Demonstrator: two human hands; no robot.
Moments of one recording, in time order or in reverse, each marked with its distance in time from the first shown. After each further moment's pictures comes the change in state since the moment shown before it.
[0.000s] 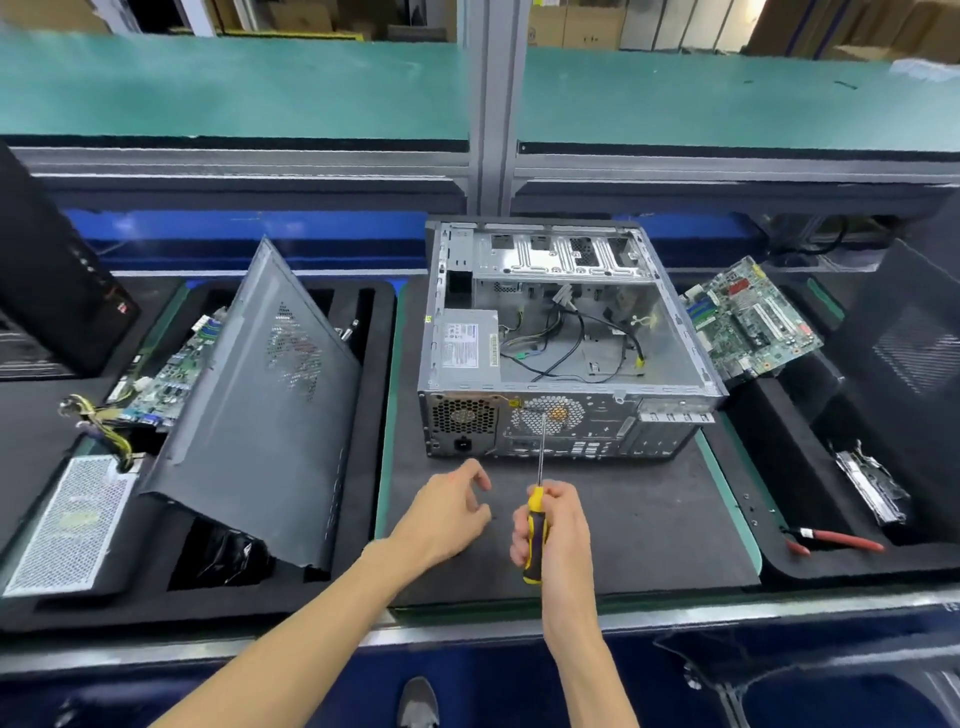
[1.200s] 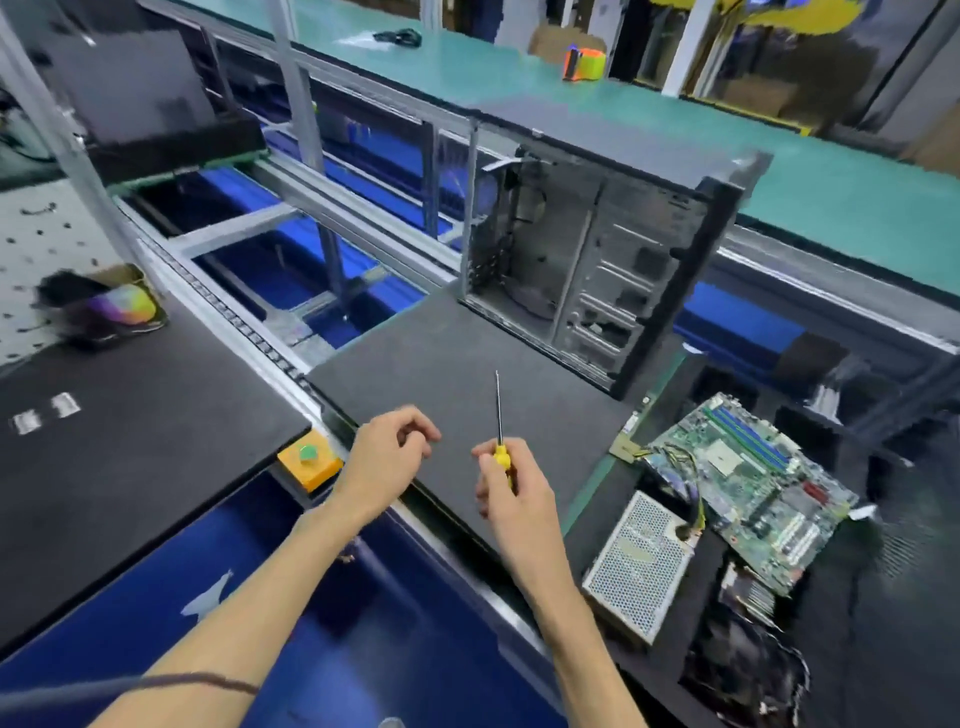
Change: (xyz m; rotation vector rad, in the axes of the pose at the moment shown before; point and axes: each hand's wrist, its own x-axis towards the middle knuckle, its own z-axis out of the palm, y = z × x) left_hand -0.348 -0.405 -0.377 -0.382 0.936 -0.528; right_hand -0.171 0.171 0.554 -0.598 -0.895 -0.296
